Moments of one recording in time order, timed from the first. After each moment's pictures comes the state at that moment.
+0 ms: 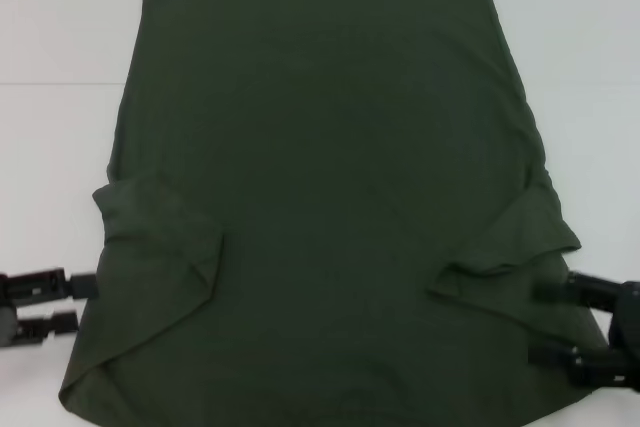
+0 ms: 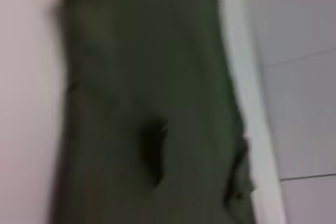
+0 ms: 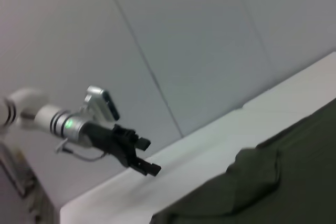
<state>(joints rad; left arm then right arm) -0.39 -1.94 0.37 0.74 2.27 1.82 -2.39 0.39 1.99 -0.48 -0.54 -2.08 -1.89 1.32</state>
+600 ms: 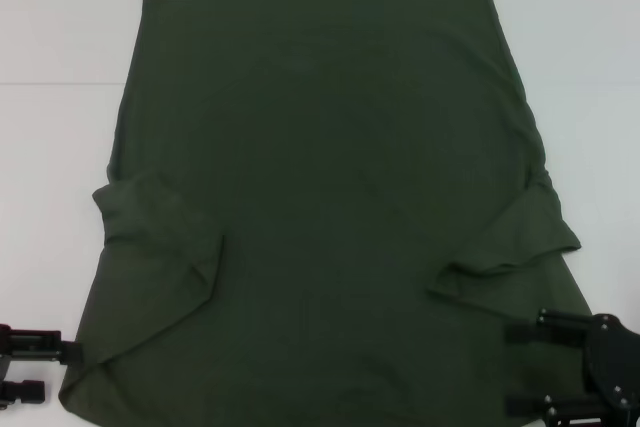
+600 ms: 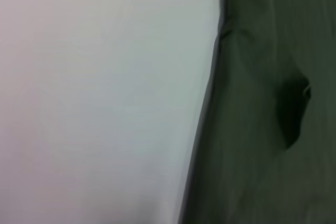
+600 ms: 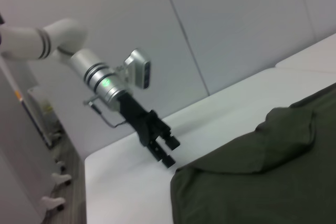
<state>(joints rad) -0.47 -1.94 0.39 0.76 2.62 1.74 -2.56 0.42 2.02 -0.52 -0.54 -2.18 -1.87 1.26</state>
